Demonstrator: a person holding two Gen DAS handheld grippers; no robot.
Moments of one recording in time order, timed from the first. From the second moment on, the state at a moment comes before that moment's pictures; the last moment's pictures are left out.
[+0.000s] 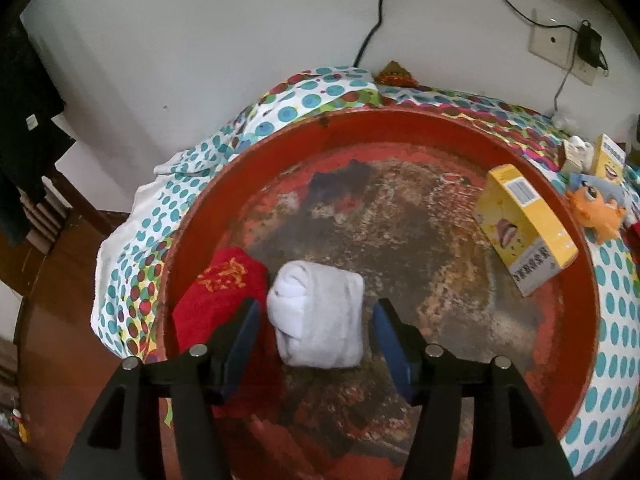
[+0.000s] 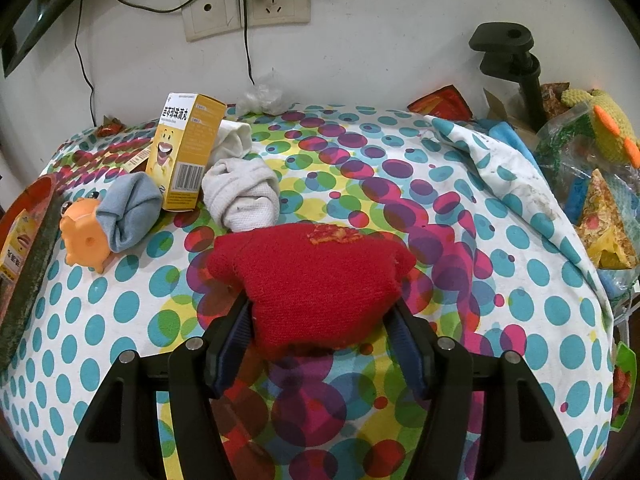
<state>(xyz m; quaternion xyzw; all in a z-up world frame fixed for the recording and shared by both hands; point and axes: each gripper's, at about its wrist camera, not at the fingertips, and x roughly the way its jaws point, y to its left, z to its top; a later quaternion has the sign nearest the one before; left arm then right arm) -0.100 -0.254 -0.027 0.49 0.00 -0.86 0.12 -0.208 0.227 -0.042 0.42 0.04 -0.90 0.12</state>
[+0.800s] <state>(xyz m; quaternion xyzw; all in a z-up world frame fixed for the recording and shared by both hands) -0.002 -0.202 -0.008 0.42 -0.03 -0.90 0.12 -0.205 0.235 -0.041 0.42 0.06 -0.90 0.11</state>
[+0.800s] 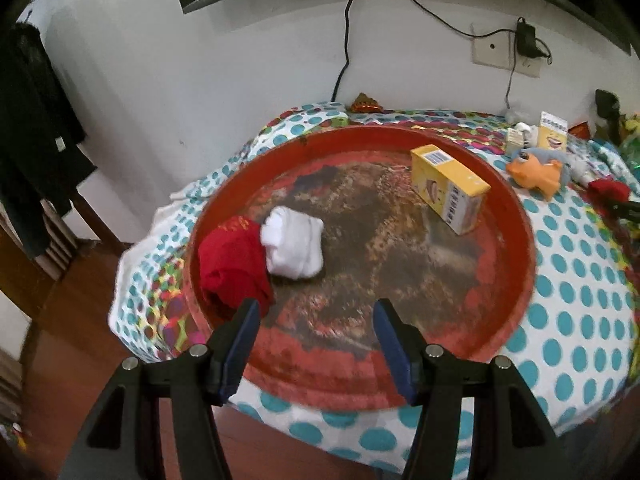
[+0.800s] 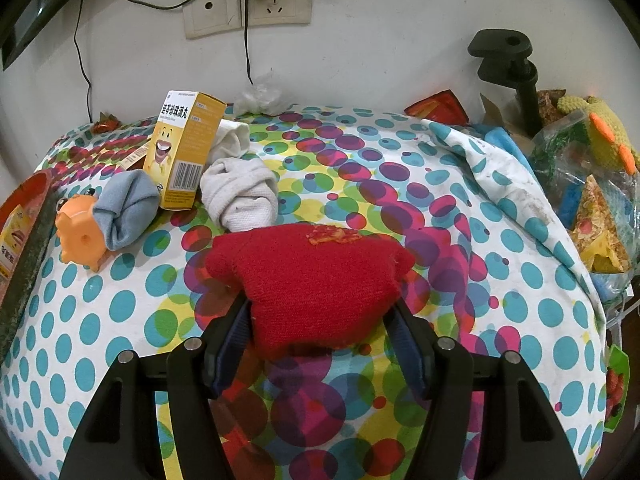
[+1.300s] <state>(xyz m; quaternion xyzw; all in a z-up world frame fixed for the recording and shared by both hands) 0.020 -0.221 -0.011 0.41 -0.01 -0.90 0.15 -0.192 0.259 -0.032 0.41 0.06 -0.90 0.10</state>
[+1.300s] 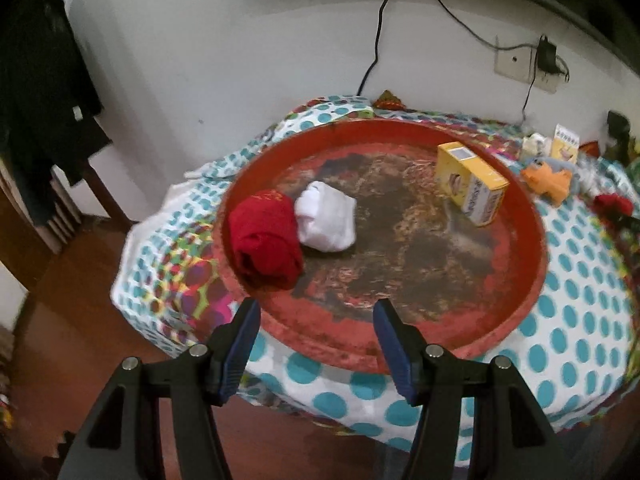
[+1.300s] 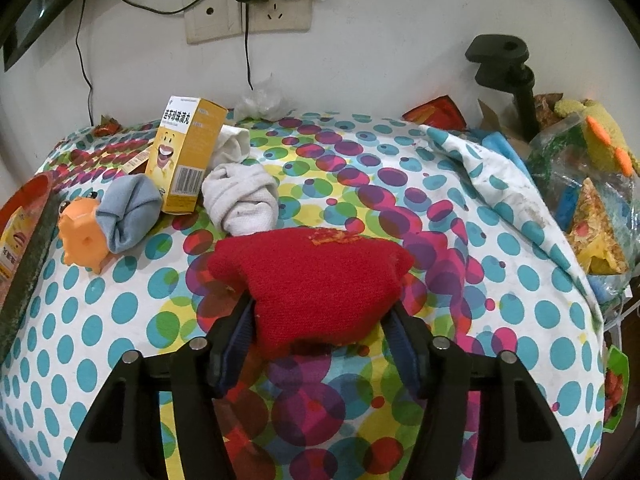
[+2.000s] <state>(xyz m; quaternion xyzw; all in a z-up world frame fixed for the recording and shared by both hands) 0.025 -0.248 -0.008 0.42 0.05 -0.89 0.15 -0.131 0.281 -0.008 0.40 0.03 -0.91 0.09</state>
